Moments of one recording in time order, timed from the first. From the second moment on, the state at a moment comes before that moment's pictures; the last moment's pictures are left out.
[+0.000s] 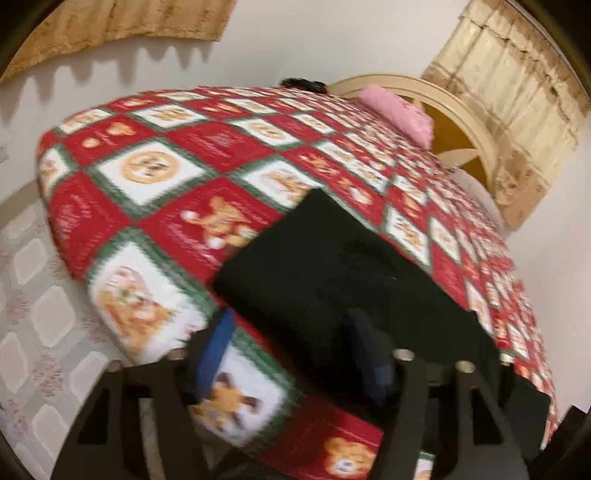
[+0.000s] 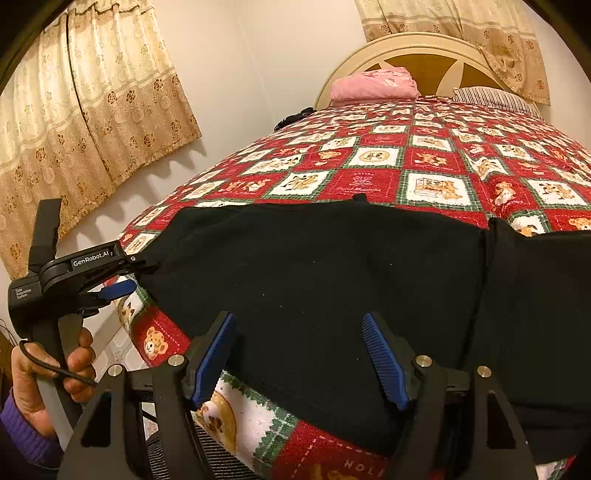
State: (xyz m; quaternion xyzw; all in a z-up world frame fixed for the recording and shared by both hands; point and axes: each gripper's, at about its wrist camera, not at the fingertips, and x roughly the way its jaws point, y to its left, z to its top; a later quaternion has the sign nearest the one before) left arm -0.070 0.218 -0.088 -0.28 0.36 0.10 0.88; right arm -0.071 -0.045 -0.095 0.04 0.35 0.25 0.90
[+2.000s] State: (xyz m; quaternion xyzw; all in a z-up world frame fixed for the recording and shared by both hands) left arm -0.087 0.042 -0.015 0.02 0.27 -0.21 0.94; right arm -0.085 -0.247 -0.057 0.33 0.28 0.12 0.89
